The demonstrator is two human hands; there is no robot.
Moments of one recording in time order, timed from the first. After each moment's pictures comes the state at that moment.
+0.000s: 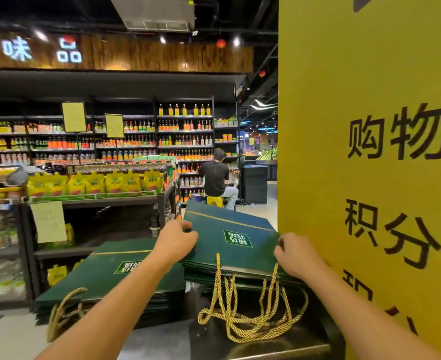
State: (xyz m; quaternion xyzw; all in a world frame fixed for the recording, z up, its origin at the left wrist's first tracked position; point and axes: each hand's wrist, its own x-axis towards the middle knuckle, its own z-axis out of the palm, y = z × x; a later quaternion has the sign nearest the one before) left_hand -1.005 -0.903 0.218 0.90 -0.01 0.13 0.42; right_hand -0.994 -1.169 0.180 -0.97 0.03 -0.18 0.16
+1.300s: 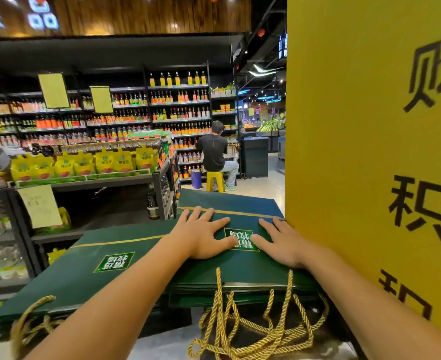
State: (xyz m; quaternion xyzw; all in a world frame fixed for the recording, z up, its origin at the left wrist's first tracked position) left_hand -0.913 -0.941 0.194 0.98 -0.17 0.01 -0.08; right_hand -0.911 -1.166 0.149 -0.99 -0.05 0.01 0.14
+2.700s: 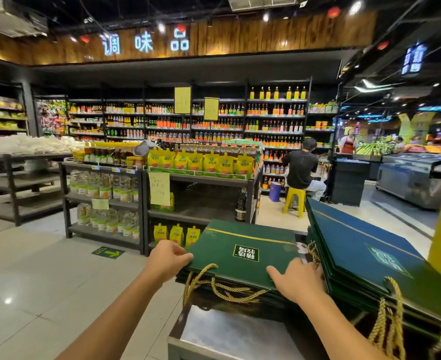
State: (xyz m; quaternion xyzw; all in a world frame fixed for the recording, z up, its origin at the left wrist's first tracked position) left_hand -1.056 -0.645 0.140 0.89 0.19 0.16 0.39; right_hand -0.994 -0.918 0.147 -0.98 -0.02 0.00 0.19
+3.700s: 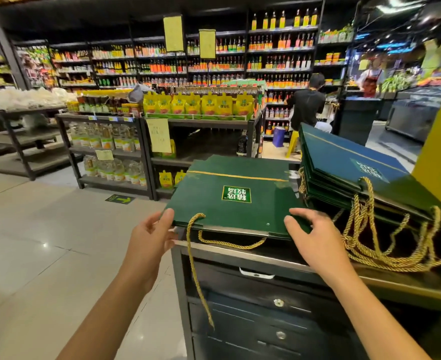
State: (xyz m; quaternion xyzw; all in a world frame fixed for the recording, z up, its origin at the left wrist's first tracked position) left_hand -1.186 -0.719 0.078 0.63 0.21 0.25 0.70; right_hand -1.077 -0.995 0.086 -0.88 -0.13 -0.13 0.45
